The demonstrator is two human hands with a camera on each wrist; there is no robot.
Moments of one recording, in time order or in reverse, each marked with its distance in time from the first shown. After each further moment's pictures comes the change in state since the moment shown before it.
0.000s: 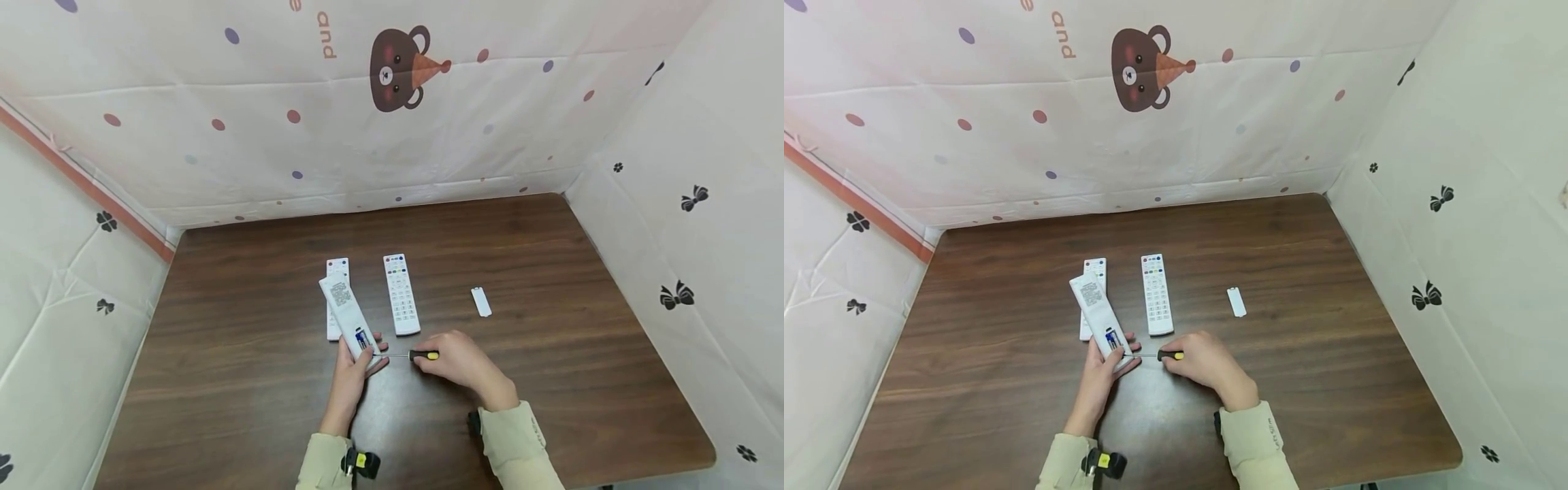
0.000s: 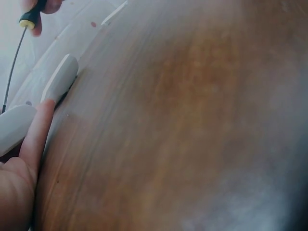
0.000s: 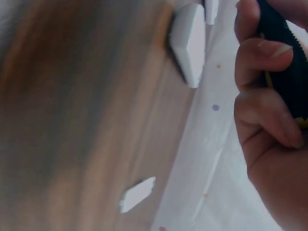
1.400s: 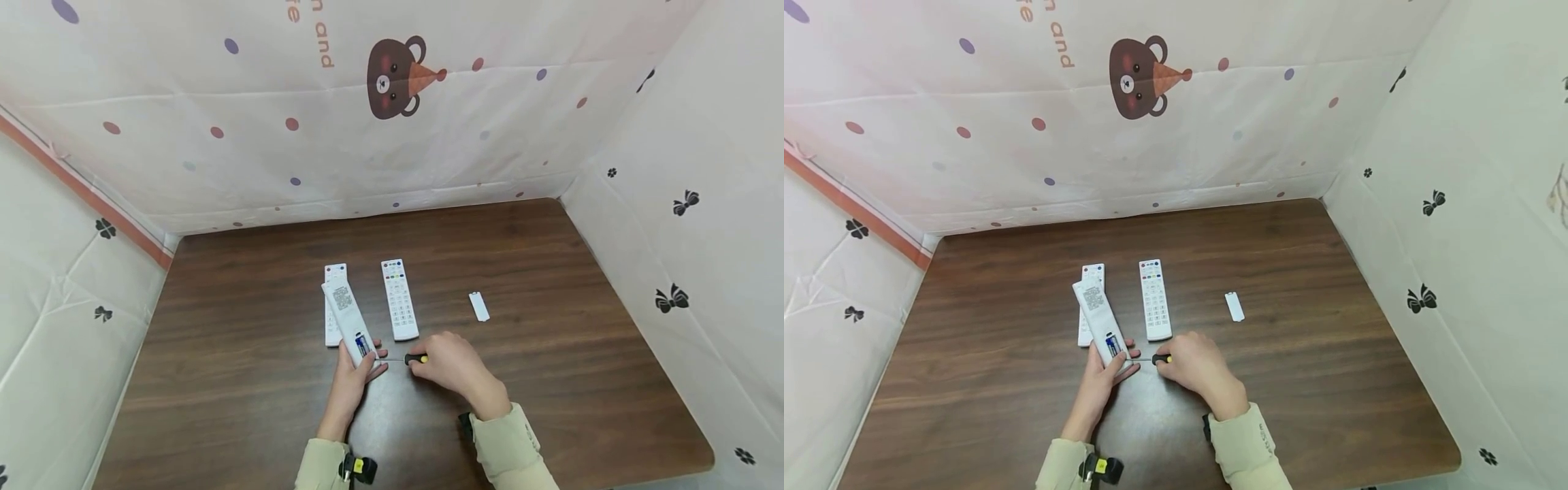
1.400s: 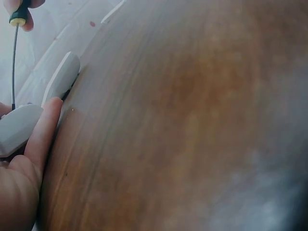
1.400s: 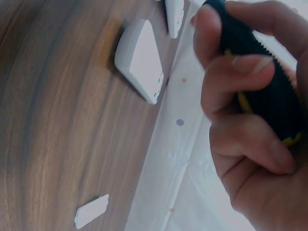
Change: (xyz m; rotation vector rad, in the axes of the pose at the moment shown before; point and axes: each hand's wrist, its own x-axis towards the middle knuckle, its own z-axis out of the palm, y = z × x) left_hand 0.003 0.001 0.000 0.100 -0.006 -0.054; right_hand 0.004 -0.031 -0.013 -0.089 -0.029 0.118
